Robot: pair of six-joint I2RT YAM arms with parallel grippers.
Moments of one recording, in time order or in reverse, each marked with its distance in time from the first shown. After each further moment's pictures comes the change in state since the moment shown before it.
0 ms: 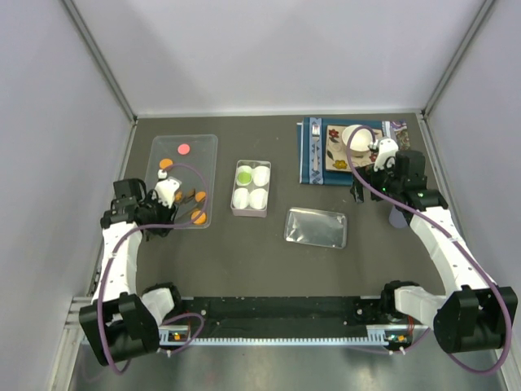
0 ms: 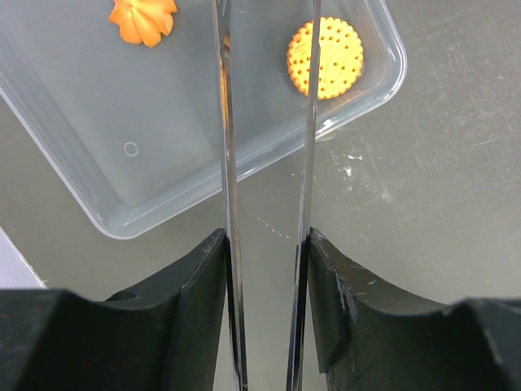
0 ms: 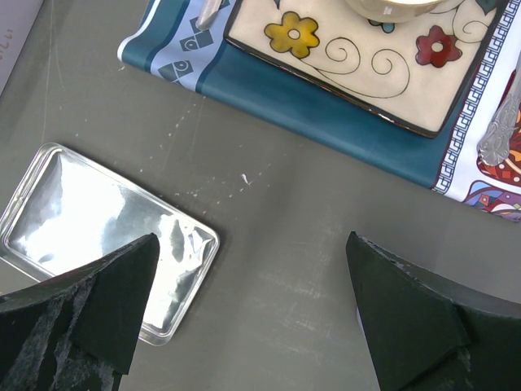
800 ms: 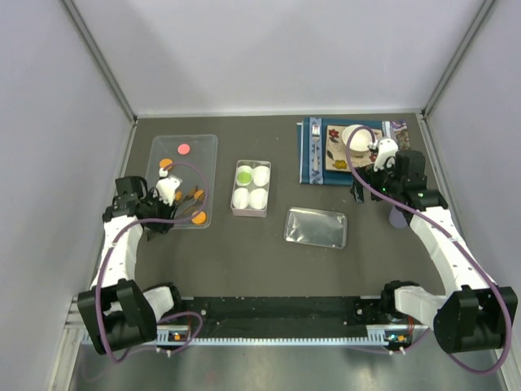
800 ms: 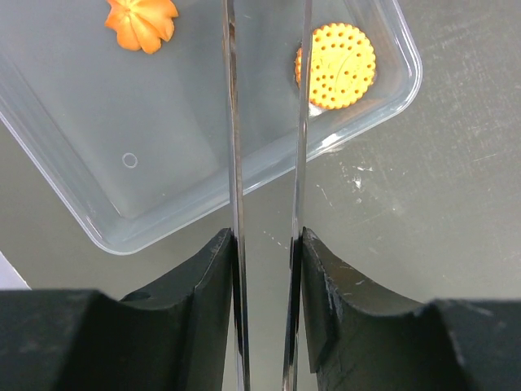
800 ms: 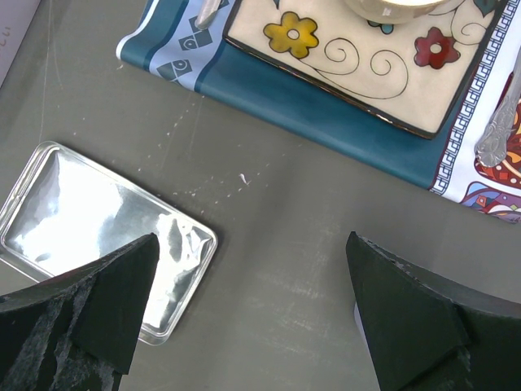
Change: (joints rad) left arm 0.000 0.081 0.000 0.058 0.002 0.000; right arm 0.000 0.000 0.000 0.000 0.001 -0.010
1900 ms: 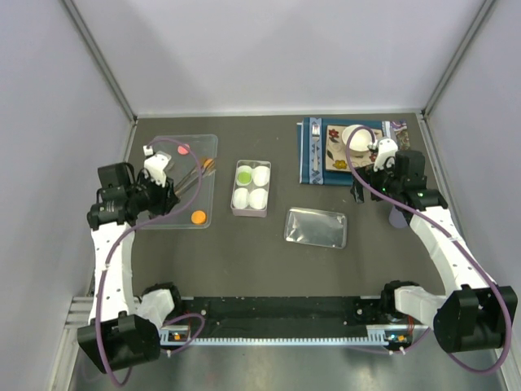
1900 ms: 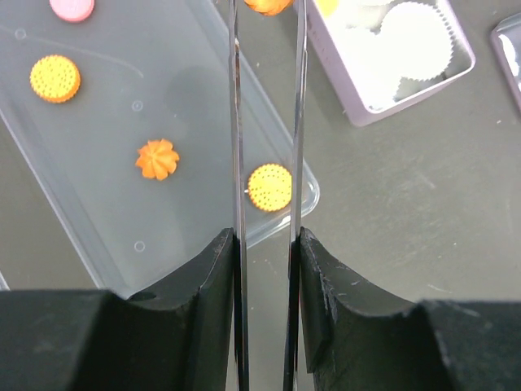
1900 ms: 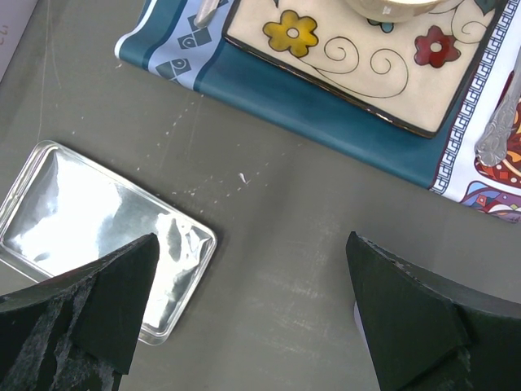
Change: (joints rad) left arm -0.010 -0.129 0.195 -0.065 0.234 -0.166; right arm 0.000 0.003 0.000 0.000 0.001 -0.001
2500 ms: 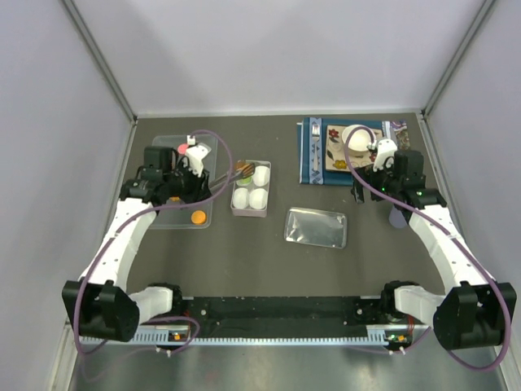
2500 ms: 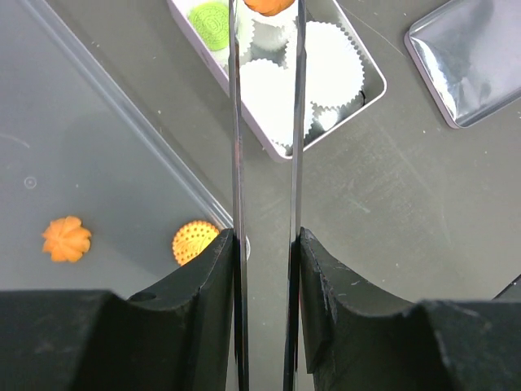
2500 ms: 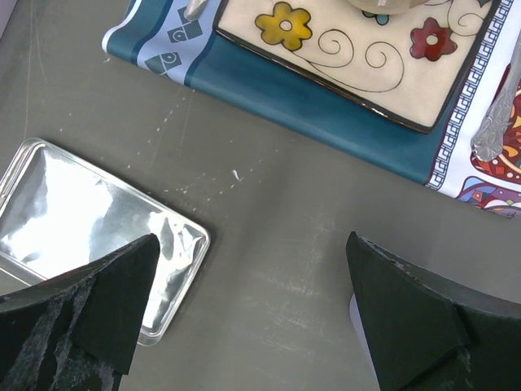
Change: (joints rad) left arm -0.346 0.172 0.068 0.089 -0.092 -0.172; right arm 0.000 0.017 0.000 0.000 0.017 -0.008
